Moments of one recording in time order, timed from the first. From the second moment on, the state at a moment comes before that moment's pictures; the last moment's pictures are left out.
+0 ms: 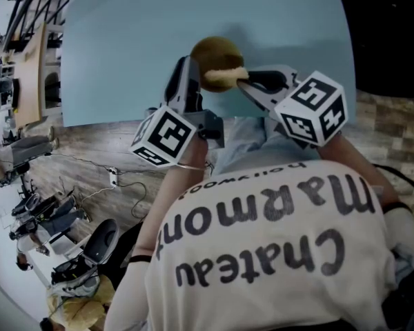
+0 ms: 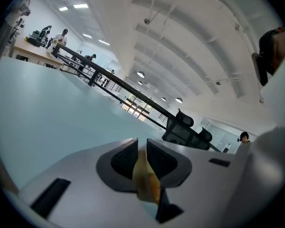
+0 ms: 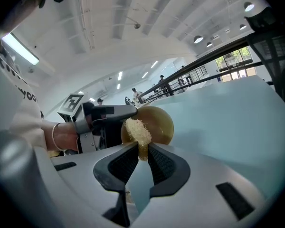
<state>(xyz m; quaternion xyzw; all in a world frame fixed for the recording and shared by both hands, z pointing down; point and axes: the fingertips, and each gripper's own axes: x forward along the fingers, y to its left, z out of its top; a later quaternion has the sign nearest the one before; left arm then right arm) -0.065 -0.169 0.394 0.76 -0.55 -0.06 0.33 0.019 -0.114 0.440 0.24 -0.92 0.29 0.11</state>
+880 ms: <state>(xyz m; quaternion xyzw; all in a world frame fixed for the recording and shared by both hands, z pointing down) -0.056 -0.138 0.384 0.79 -0.52 -0.05 0.33 0.023 -0.124 0.425 0.25 -0.92 0.27 0.13</state>
